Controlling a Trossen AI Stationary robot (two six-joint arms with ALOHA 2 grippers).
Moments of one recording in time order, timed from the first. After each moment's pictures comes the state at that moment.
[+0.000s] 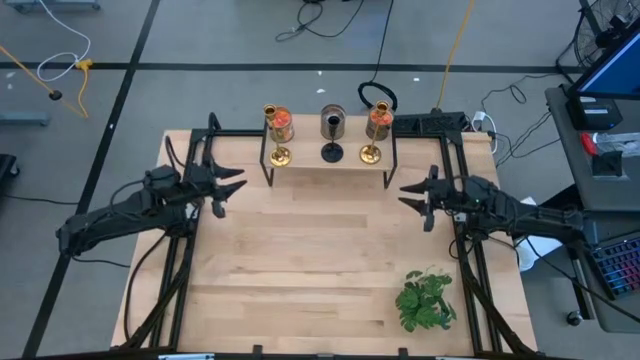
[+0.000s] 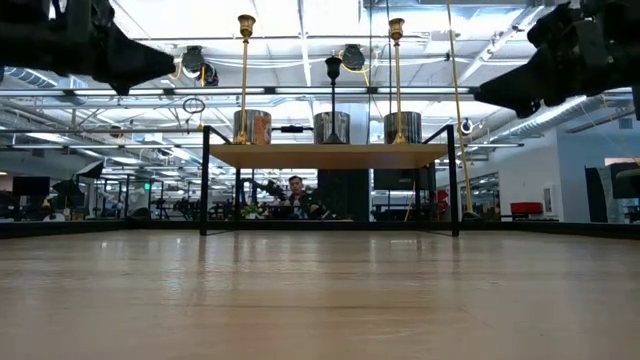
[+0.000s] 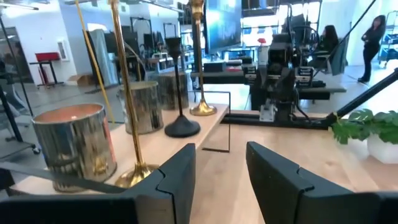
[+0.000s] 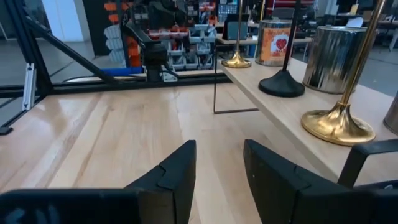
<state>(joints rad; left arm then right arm) 0.36 0.22 0.25 0.01 0.08 0.06 -0.23 0.25 0.19 -0.04 -0.05 0.02</state>
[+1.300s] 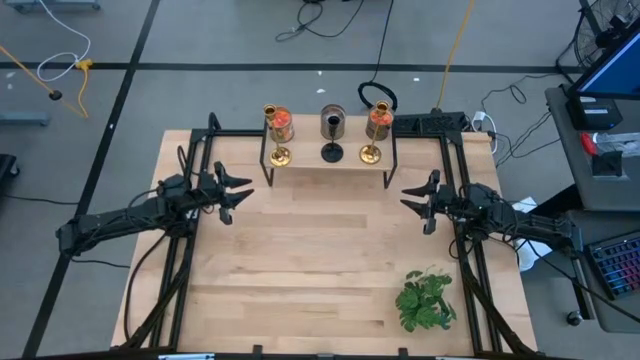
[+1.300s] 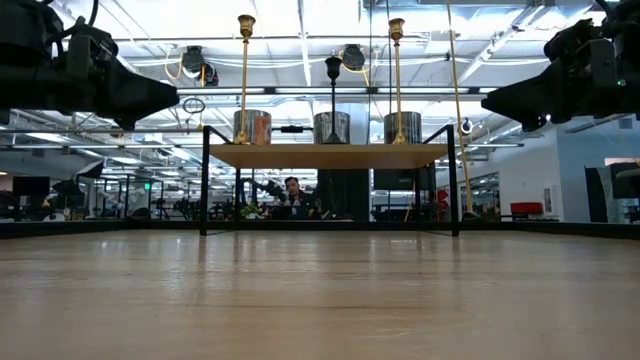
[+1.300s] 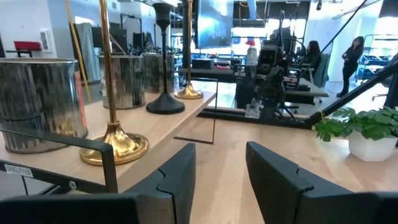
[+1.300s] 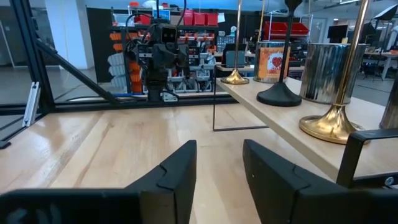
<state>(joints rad) 0.36 0.22 0.02 0.28 0.13 -0.03 -0.23 0.01 0.02 0.02 -0.05 0.00</state>
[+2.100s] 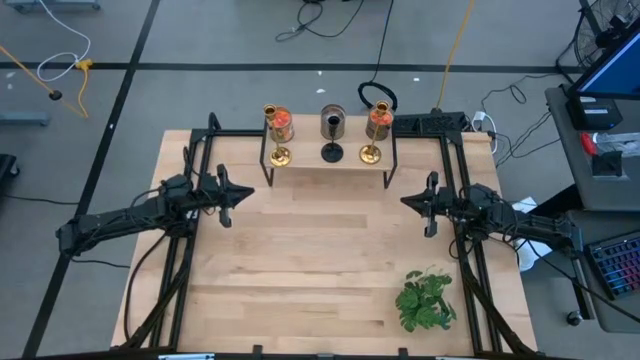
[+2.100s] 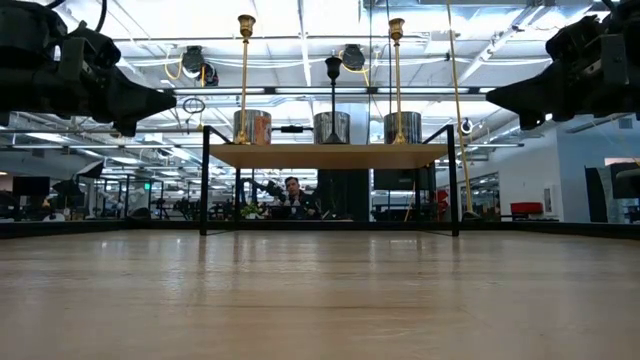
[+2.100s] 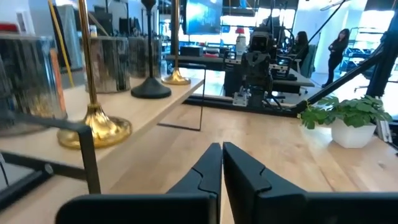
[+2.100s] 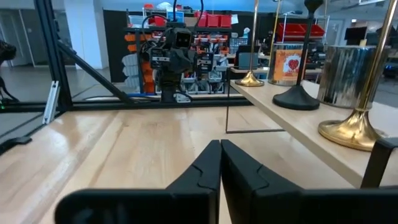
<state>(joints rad) 0.36 0.22 0.02 0.23 0.18 -0.05 -0.23 0.01 0.02 0.01 -0.11 -0.01</state>
